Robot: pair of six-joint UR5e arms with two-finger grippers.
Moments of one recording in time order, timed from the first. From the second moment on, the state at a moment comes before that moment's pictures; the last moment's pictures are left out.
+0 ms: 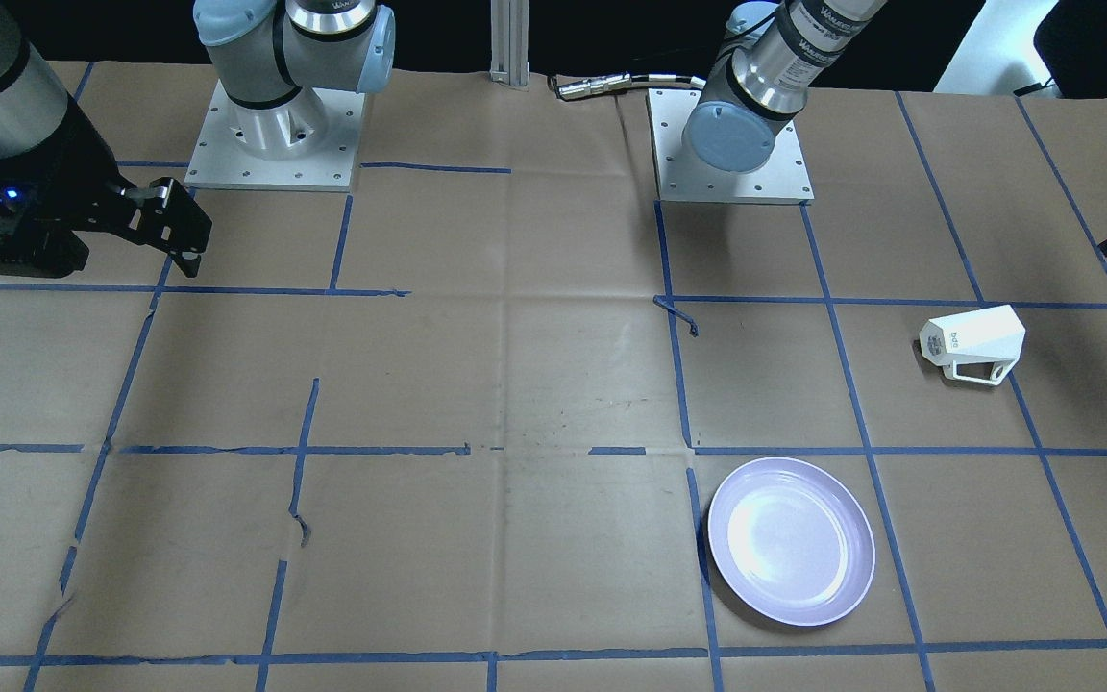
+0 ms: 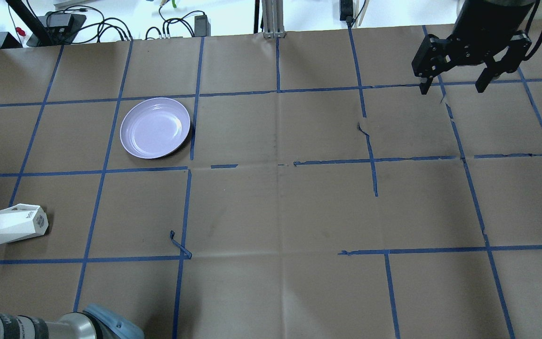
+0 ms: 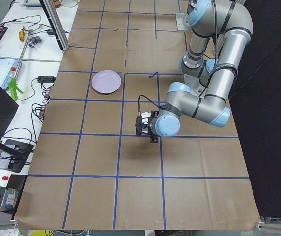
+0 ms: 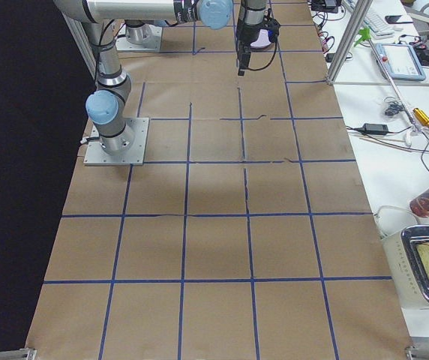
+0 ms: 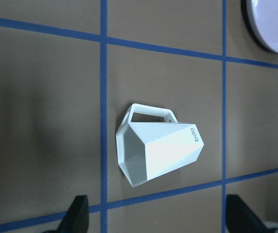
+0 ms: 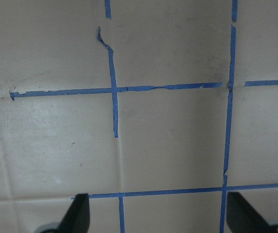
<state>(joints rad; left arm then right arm) -0.38 -1.93 -1.54 -1.72 1.24 1.23 1.47 -1.48 1.43 -1.44 -1.60 -0.06</state>
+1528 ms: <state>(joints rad) -0.35 -2.28 -1.51 -2.14 0.98 1.48 1.47 -1.48 1.43 -1.44 -1.60 -0.06</state>
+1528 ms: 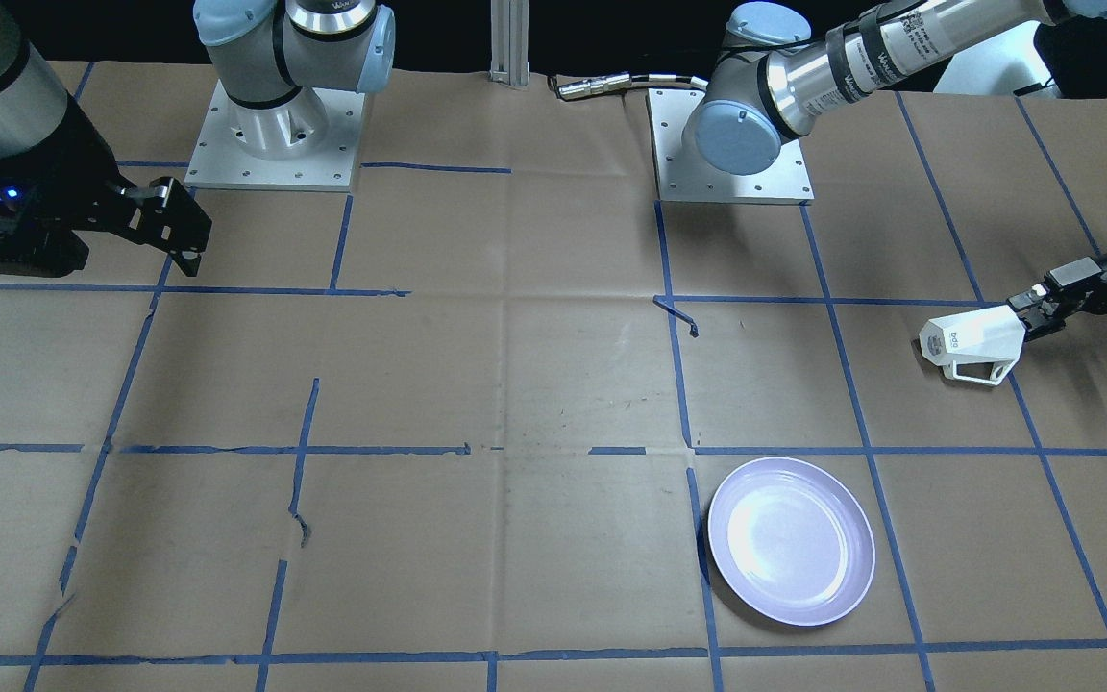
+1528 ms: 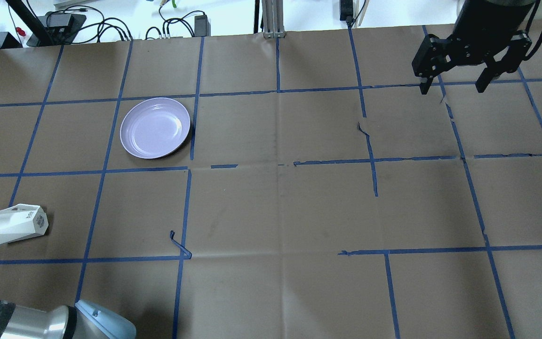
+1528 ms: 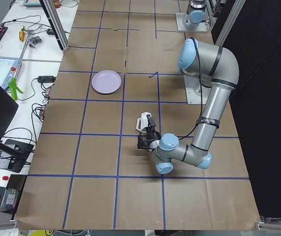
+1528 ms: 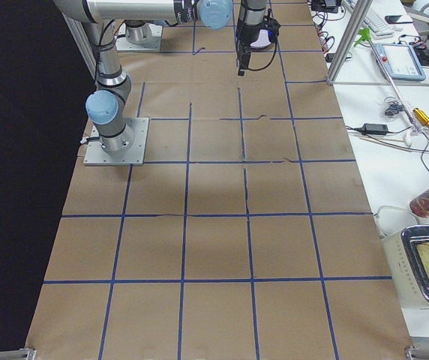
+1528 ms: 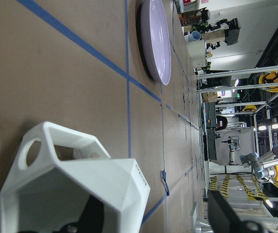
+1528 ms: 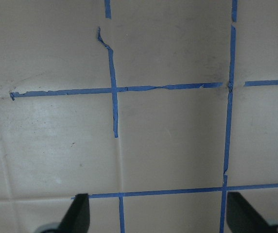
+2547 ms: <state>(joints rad) -0.36 -2.18 -1.36 -2.35 0.96 1.38 1.47 -1.48 1.43 -1.44 -1.60 -0.06</state>
